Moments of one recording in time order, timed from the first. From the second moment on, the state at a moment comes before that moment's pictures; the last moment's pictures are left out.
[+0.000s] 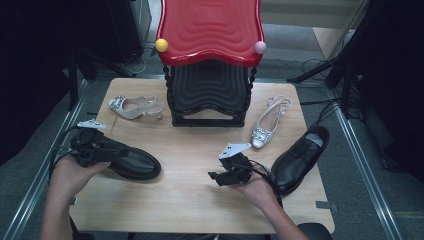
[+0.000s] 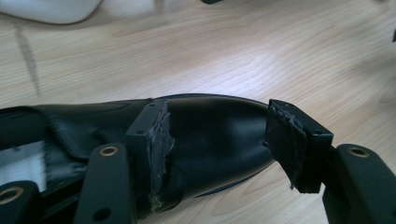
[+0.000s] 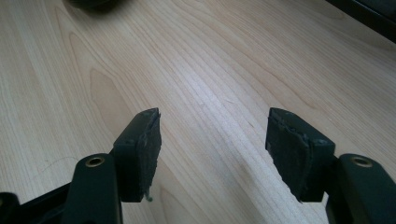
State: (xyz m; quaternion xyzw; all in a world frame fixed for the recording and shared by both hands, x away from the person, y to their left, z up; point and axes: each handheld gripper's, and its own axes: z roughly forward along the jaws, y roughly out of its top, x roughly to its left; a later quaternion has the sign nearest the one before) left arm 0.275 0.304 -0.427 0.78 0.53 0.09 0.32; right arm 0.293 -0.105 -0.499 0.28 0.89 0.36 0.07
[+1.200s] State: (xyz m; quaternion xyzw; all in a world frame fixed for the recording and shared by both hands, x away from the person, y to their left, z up) left arm 0.302 0.343 -0.451 0.76 0.59 0.03 0.28; right arm 0.288 -0.109 -0.503 0.29 0.89 0.34 0.08
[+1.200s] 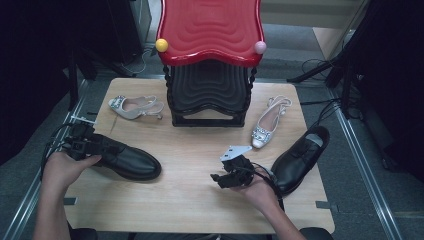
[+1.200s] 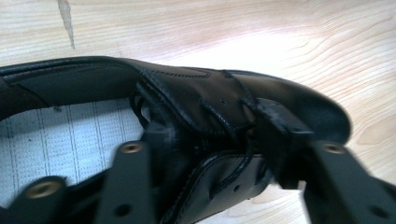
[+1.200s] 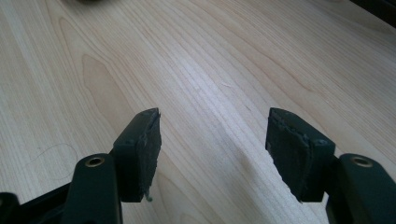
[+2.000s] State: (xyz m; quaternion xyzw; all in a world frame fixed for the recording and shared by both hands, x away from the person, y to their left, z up) left arm 0.295 0.266 -0.389 0.77 0.52 0.01 0.37; right arm 0.287 -0.110 -0.493 0.28 0.88 0.36 0.08
